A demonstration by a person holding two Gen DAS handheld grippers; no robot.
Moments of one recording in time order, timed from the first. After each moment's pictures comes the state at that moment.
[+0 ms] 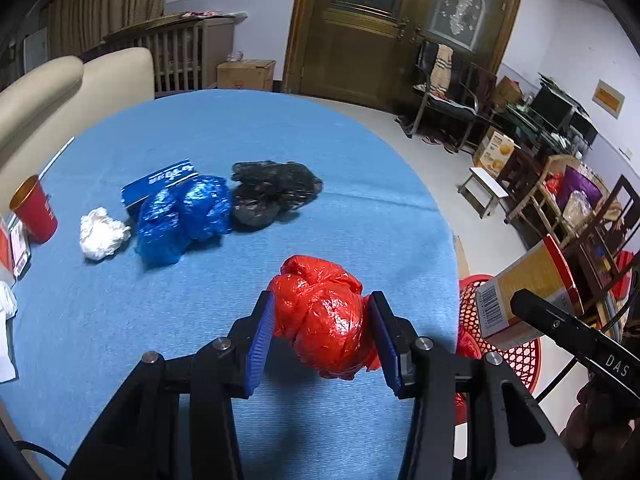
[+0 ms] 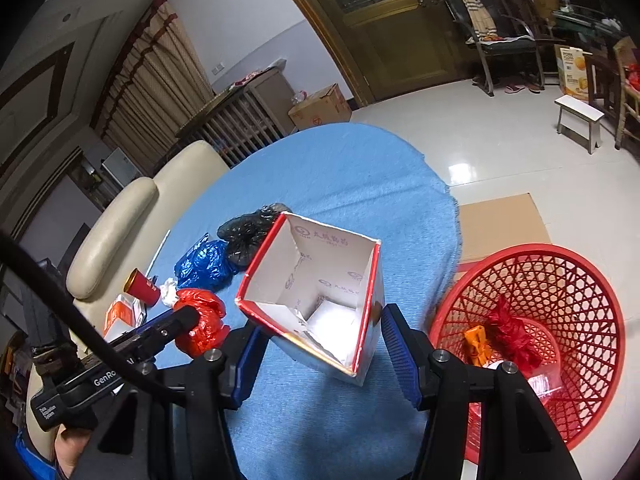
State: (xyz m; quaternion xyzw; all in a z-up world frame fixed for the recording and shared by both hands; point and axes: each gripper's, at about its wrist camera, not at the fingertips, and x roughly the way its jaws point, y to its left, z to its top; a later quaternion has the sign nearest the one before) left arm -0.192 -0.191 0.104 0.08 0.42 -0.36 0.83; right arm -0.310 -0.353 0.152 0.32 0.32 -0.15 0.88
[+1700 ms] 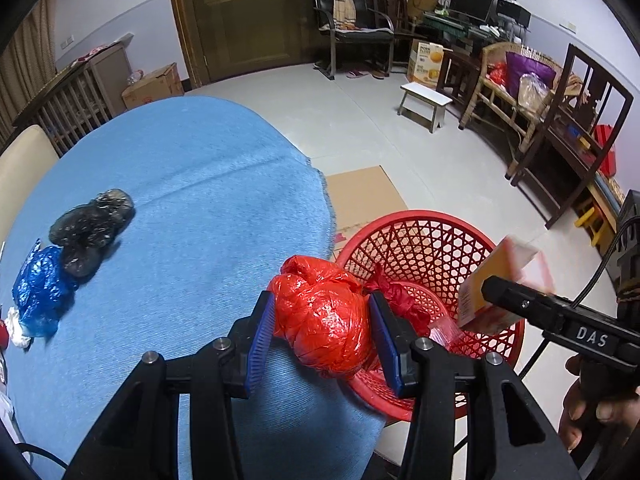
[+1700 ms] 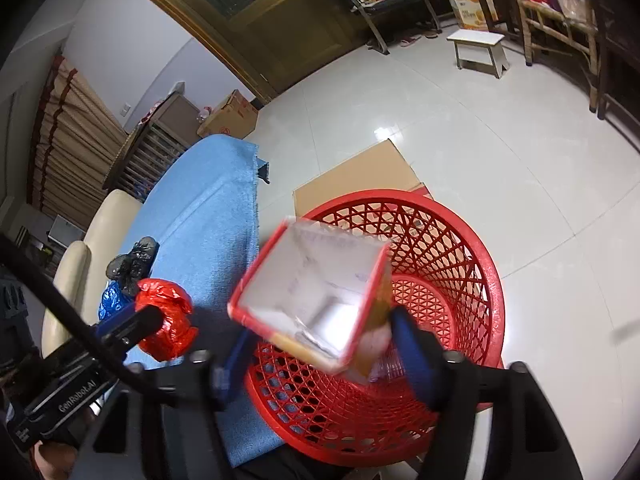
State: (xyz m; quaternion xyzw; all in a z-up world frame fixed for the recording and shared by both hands) left arm -0.291 -0.351 0.070 0.25 0.41 -0.44 0.76; right arm -0.434 -0.464 0.080 0.43 0.33 -0.26 0.80
